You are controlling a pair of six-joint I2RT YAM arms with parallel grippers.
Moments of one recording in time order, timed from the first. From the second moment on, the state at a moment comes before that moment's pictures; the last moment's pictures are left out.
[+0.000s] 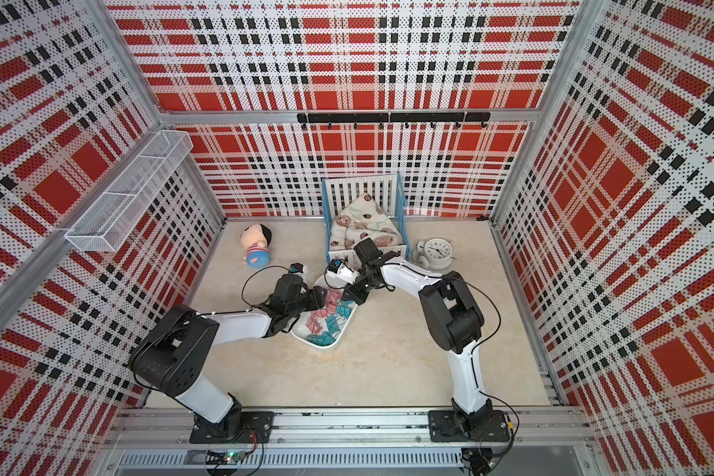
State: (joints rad) left arm -0.46 1.64 0.66 0.32 -0.01 -0.54; right arm 0.59 2.05 1.52 -0.58 -0.56 -0.49
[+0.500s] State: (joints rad) left arm -0.46 1.64 0.66 0.32 -0.03 -0.55; right arm 0.58 1.88 1.45 -0.55 -0.60 -0.47
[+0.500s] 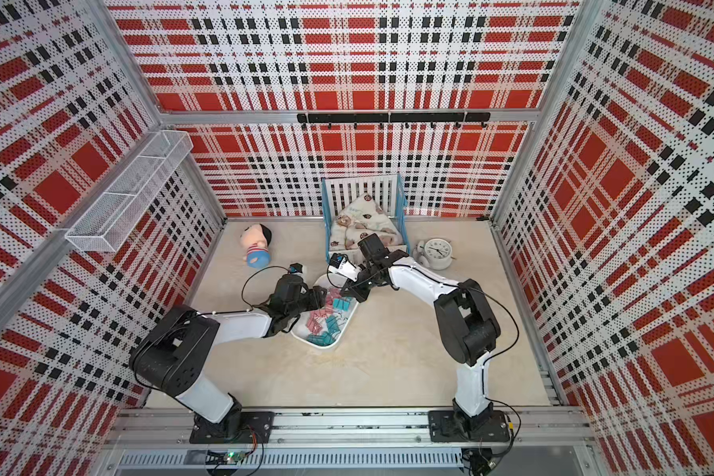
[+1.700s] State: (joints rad) left arm -0.46 1.66 0.69 0.30 -0.03 -0.55; right arm 0.35 1.50 1.06 -0.43 -0.62 -0.31
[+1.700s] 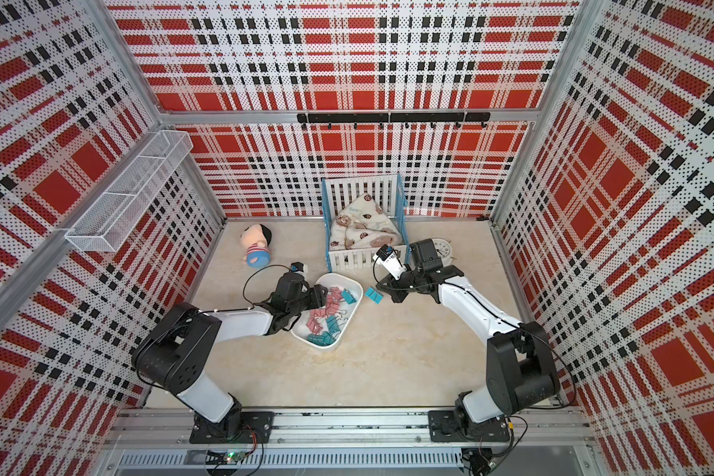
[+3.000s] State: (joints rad) left arm -0.46 1.66 0.70 0.30 -0.03 -0.55; right arm 0.35 1.75 1.05 -0.34 -0.70 -0.25
